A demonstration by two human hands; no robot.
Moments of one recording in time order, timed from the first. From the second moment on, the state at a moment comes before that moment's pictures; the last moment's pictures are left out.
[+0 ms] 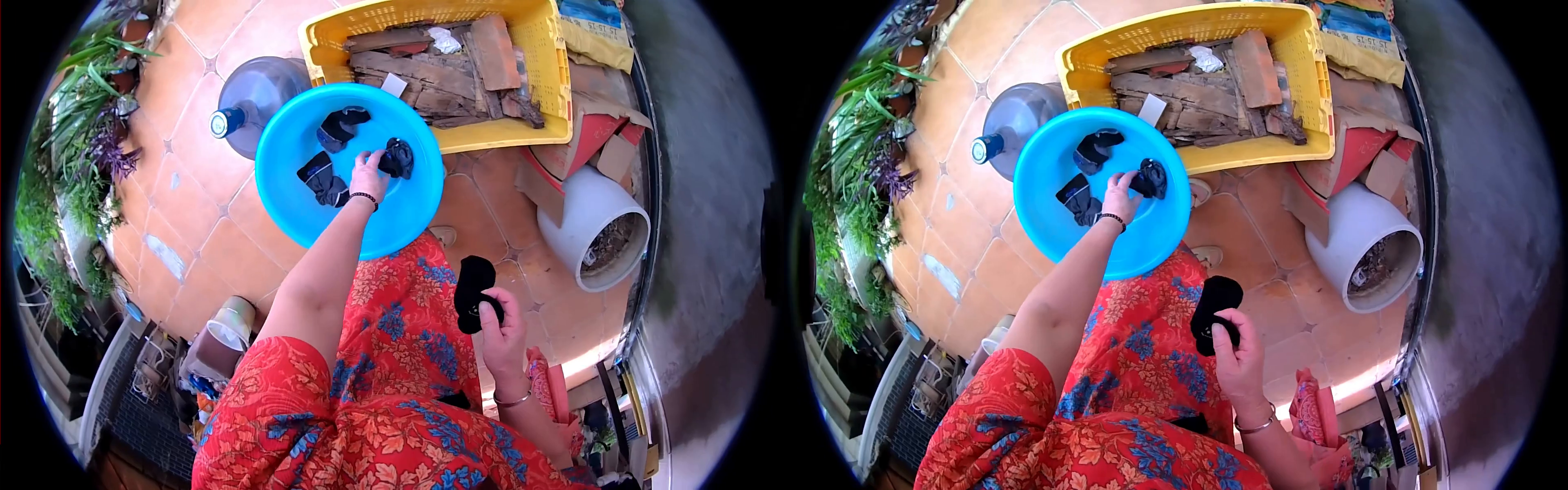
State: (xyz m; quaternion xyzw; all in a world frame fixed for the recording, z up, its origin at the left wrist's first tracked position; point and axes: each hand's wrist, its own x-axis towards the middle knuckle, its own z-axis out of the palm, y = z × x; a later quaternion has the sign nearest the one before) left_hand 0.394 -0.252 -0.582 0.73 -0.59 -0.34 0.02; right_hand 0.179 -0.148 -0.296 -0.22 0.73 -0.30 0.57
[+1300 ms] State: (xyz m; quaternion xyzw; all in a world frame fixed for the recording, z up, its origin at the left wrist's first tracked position) left_hand 0.459 -0.286 -0.294 0.54 -0.48 -0.64 0.27; right_hand 0.222 -0.186 -0.294 -0.57 0.58 -0.22 0.55
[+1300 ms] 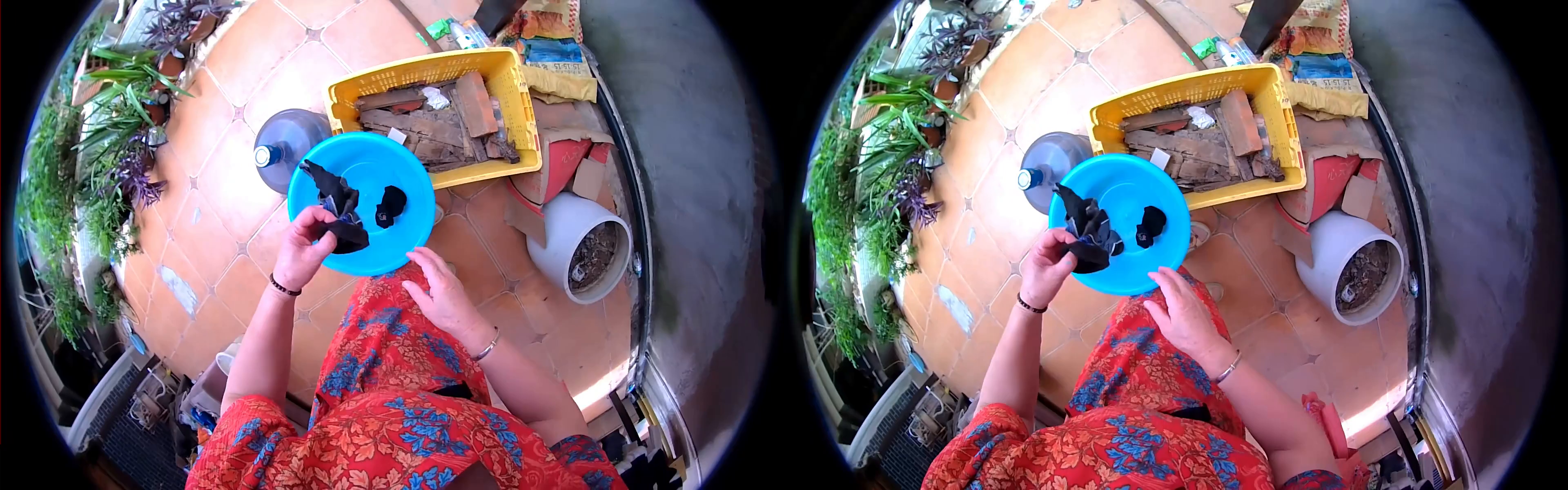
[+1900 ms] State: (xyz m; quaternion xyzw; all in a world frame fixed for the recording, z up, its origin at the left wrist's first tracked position) left_hand 0.258 -0.221 -0.129 0.09 -0.66 -0.74 0.02; right_hand 0.140 -0.059 -0.087 -0.33 0.73 -0.45 0.40
